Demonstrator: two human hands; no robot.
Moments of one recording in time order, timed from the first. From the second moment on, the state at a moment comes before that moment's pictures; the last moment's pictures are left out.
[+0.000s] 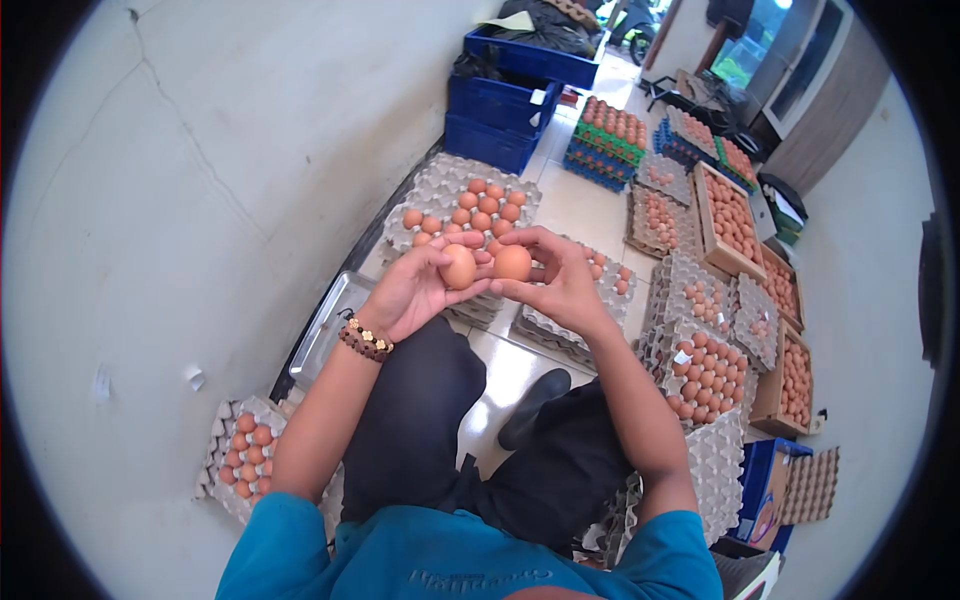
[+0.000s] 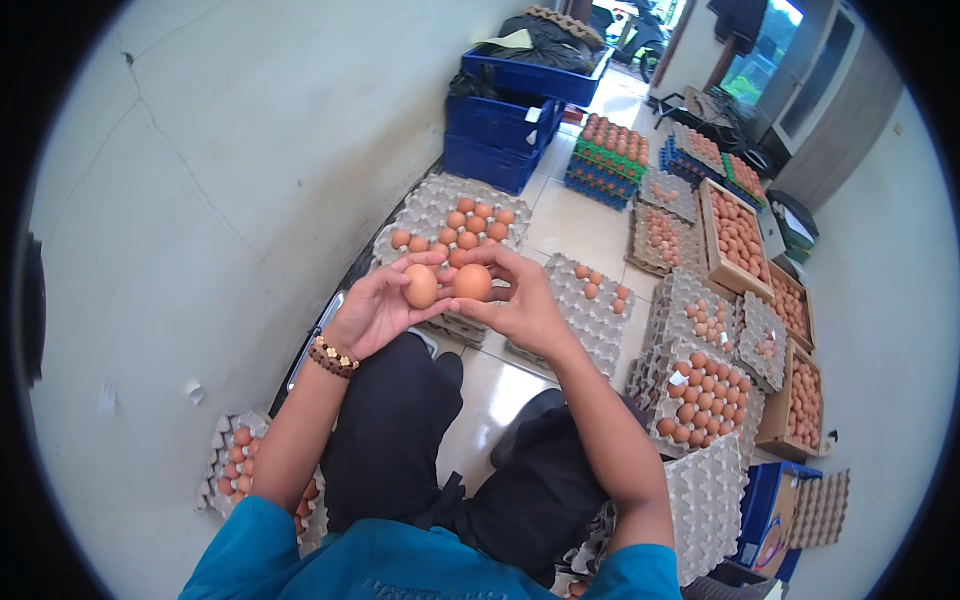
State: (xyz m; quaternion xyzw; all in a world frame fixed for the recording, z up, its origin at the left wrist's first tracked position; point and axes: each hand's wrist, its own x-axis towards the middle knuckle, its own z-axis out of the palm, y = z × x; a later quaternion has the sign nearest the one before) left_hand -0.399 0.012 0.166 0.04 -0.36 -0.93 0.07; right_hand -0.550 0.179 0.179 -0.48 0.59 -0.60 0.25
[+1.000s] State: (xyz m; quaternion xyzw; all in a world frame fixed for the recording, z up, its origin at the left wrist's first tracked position) left_hand -0.055 0.060 0.097 0.53 -0.61 -0.48 0.35; right_hand -0.492 0.167 0.183 -0.61 0.64 -0.44 0.16
